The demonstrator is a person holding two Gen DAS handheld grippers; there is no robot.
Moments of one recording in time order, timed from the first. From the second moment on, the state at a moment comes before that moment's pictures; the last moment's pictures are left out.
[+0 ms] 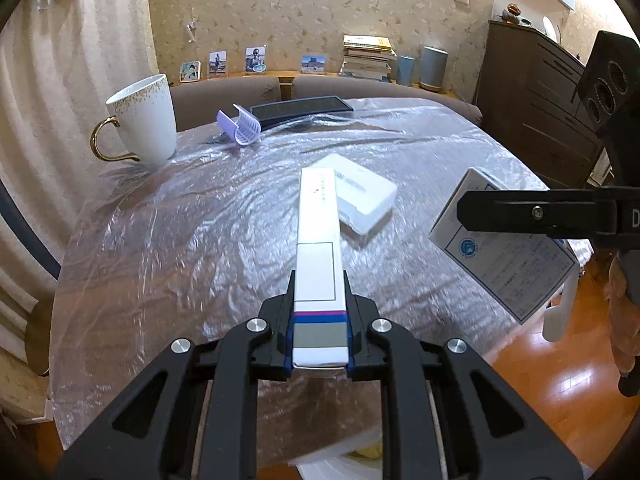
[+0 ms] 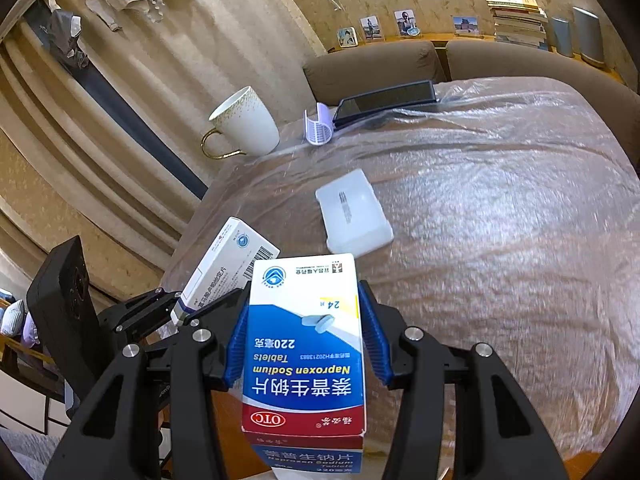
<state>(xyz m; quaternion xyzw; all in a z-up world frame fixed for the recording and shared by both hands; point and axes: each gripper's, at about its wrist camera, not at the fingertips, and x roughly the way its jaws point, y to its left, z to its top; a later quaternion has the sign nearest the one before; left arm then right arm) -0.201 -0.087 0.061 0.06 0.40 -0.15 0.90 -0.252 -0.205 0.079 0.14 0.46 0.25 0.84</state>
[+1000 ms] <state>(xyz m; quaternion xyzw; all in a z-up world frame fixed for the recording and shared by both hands) -0.277 -0.088 0.055 0.08 0.43 -0.20 0.88 -0.333 -0.219 0.061 0.11 0.49 0.24 0.83</state>
